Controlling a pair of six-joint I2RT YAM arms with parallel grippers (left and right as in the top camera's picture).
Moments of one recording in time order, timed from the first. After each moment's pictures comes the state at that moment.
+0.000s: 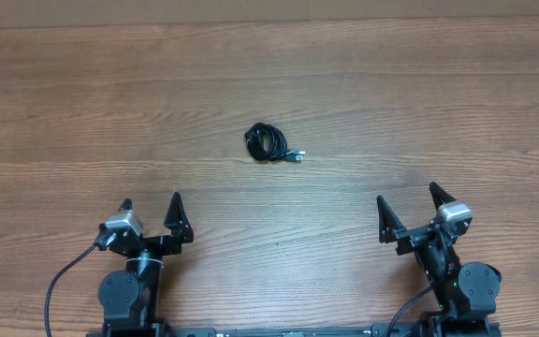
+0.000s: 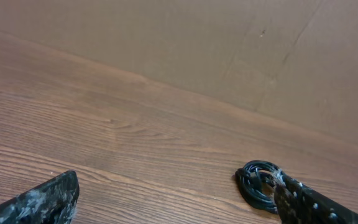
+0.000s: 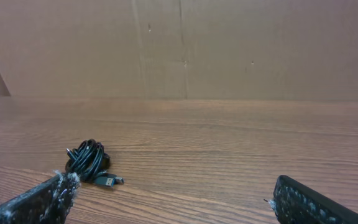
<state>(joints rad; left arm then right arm) 0.03 0.01 0.01 -0.08 0.04 -0.33 0.01 0.04 0.02 -0.01 -0.27 0.09</state>
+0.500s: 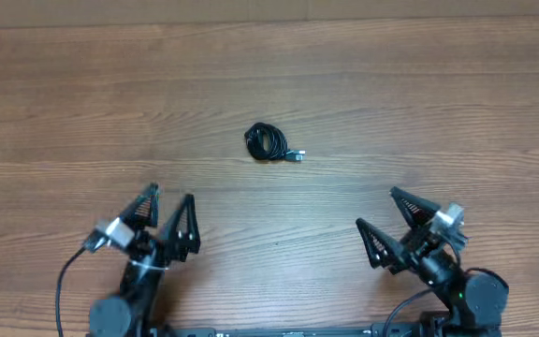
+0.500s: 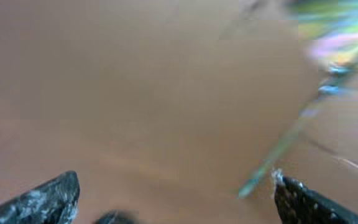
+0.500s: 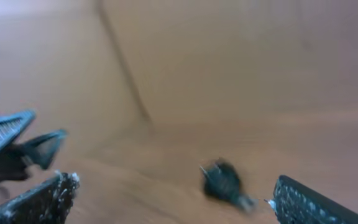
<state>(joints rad) 0.03 0.01 0.02 0.29 0.35 -0.73 0.01 0.05 0.02 0.23 -0.69 0.49</state>
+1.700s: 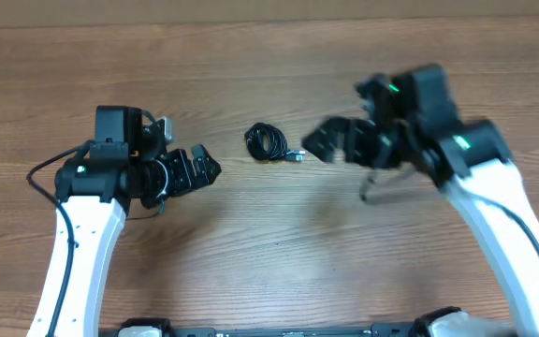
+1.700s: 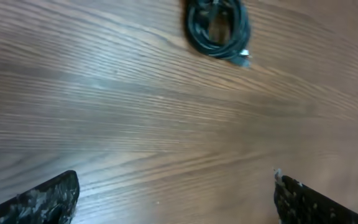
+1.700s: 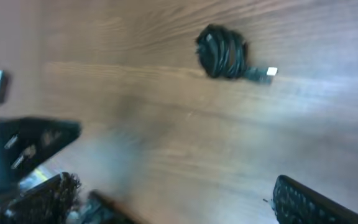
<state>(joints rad) -0.03 1.31 1.14 -1.02 0.42 -0.39 0.35 1.47 1.45 -0.99 -0.46 0.44</state>
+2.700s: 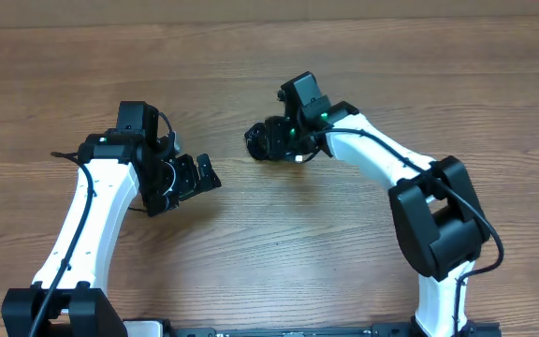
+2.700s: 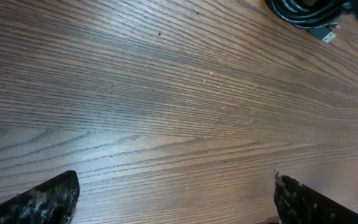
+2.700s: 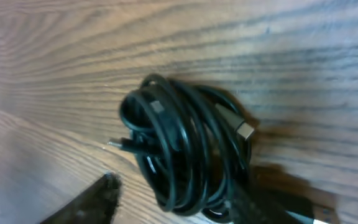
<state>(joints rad) -0.03 1.51 1.14 -1.08 0.37 -0.36 0.52 2.07 1.48 -0.48 -0.28 0.53</state>
